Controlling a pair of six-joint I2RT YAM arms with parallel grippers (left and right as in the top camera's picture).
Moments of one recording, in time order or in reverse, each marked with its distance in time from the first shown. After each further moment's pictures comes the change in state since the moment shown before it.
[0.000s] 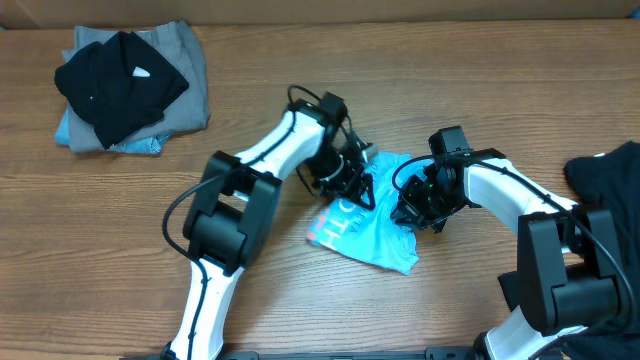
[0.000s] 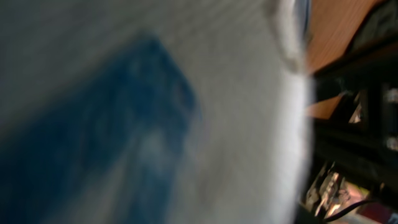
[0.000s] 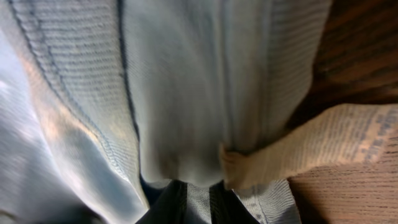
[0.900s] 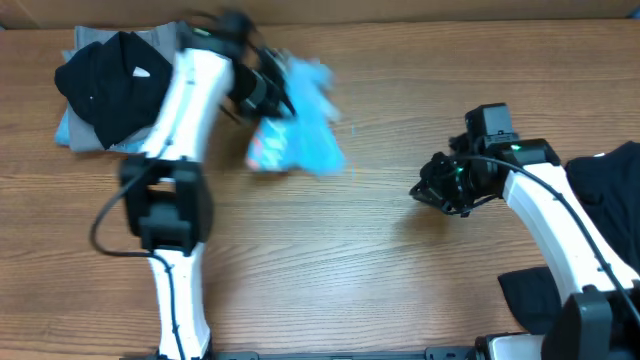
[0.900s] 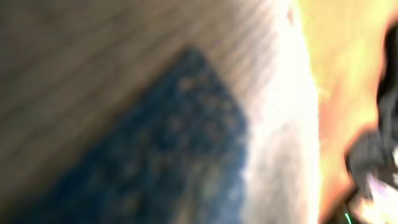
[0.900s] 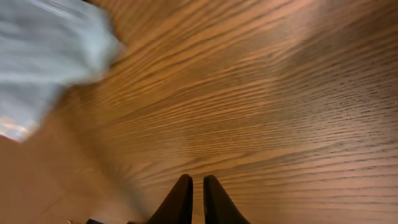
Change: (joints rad) left arm 0.401 0.000 0.501 -0.242 -0.166 0.015; right arm -0.074 -0.270 0.120 -0.212 0.010 -0.116
